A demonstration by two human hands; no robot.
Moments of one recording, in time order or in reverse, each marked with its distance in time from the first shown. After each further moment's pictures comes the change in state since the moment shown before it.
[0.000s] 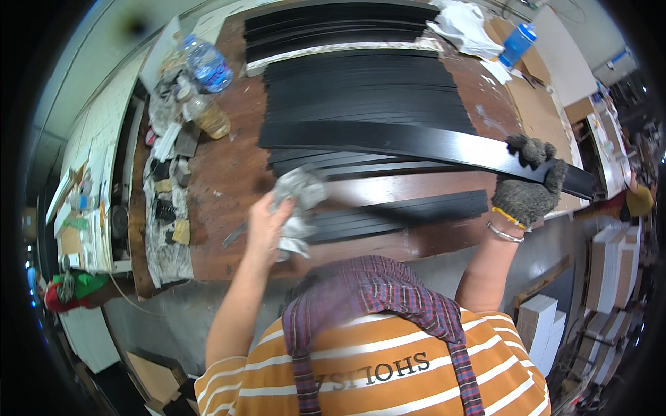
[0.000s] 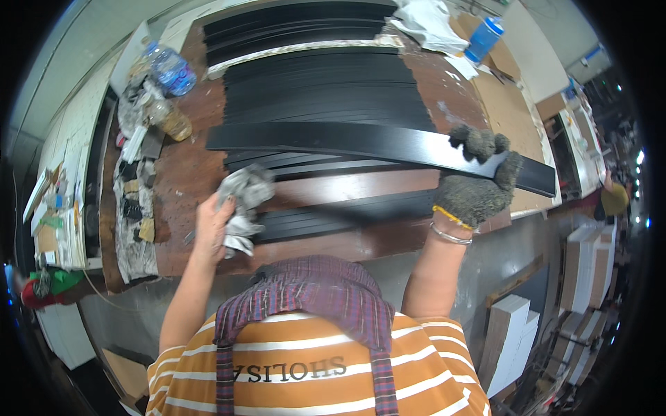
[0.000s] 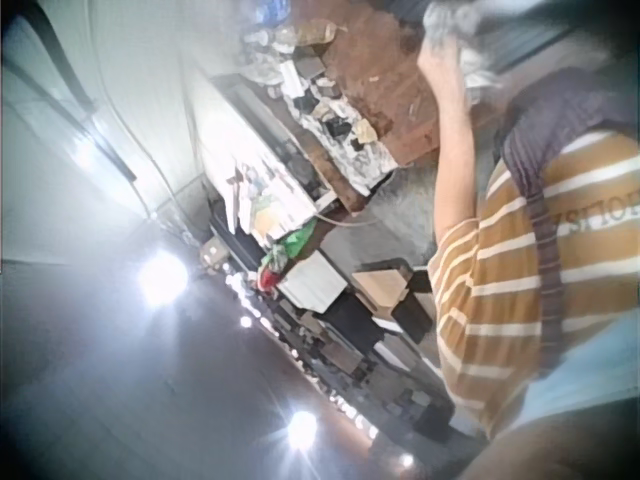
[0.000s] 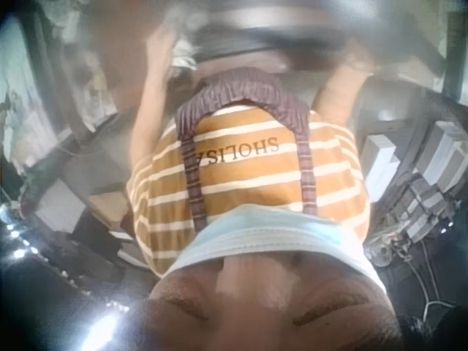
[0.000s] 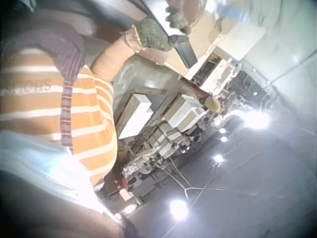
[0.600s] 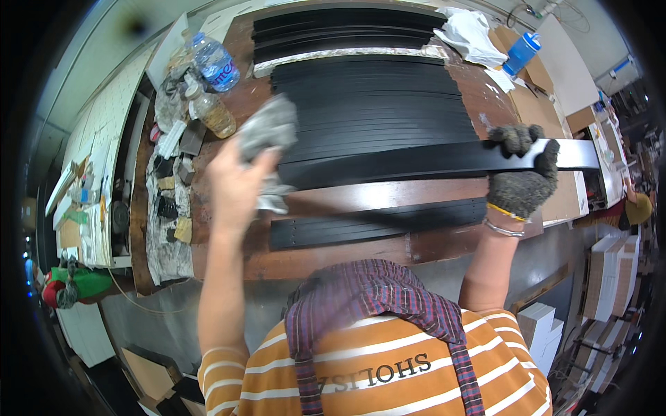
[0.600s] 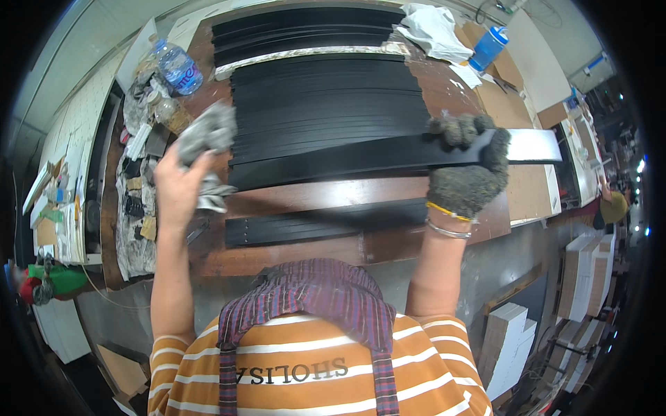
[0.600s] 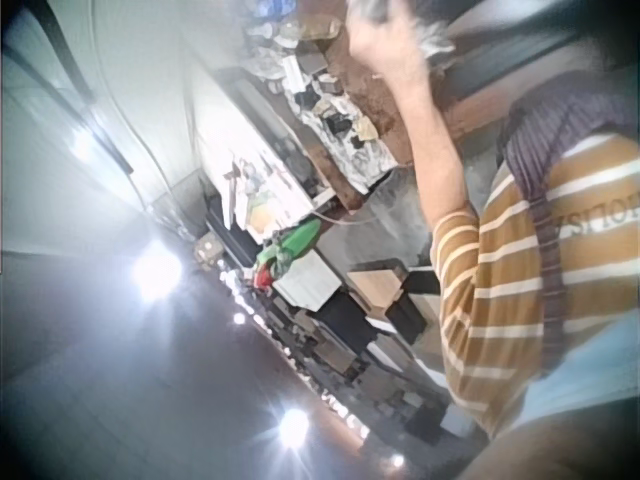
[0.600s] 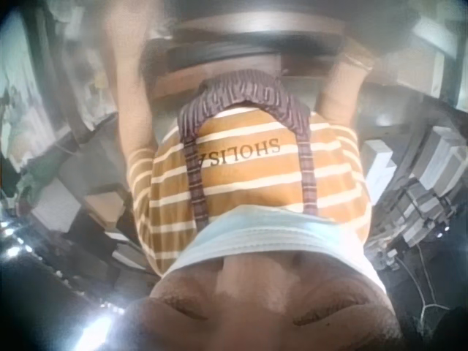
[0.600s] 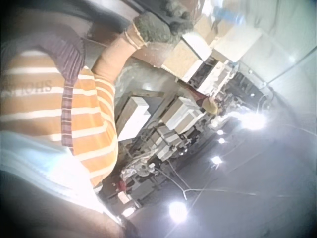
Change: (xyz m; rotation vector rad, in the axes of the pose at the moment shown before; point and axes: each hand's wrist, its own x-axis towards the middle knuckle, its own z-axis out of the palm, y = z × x) left_hand 0.025 0.092 -0.001 0.551 0.148 0.618; right_hand 0.010 0.018 0.022 0.034 -0.010 0.181
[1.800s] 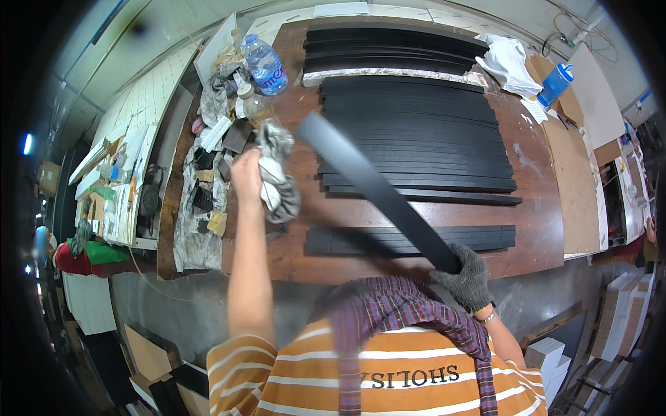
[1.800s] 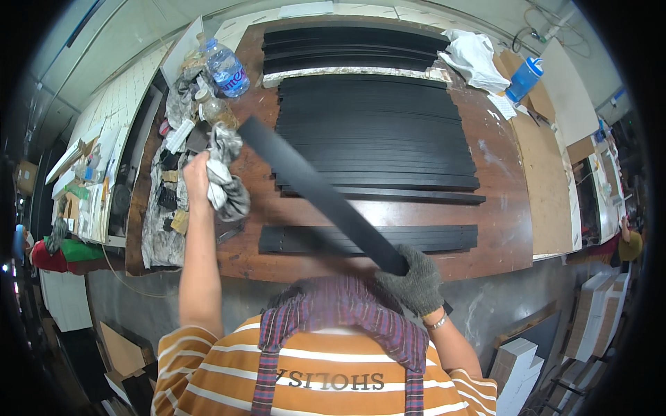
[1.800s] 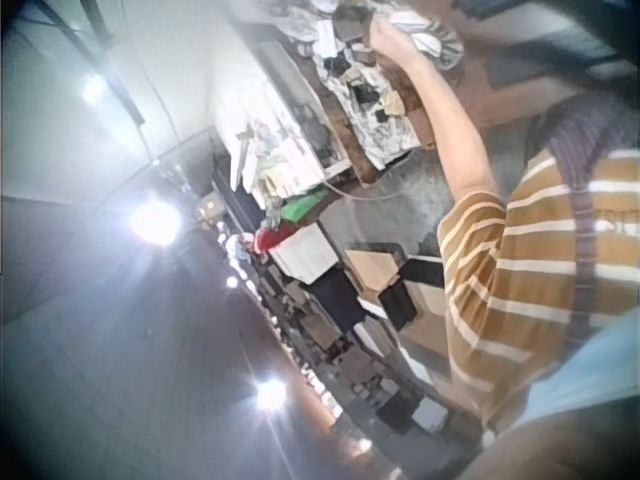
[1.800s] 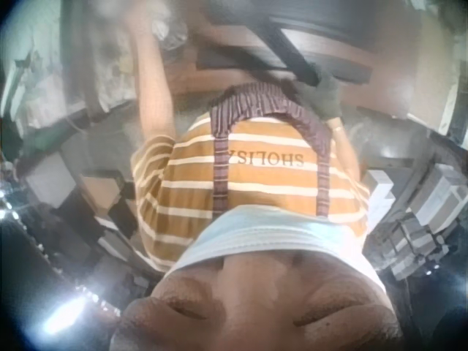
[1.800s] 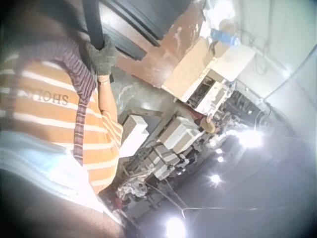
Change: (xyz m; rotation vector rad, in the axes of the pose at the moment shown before) left_hand 0.022 -0.106 -0.067 -0.251 0.469 -0.447; right_hand -0.150 0.031 -0.046 -1.873 -0.498 0.279
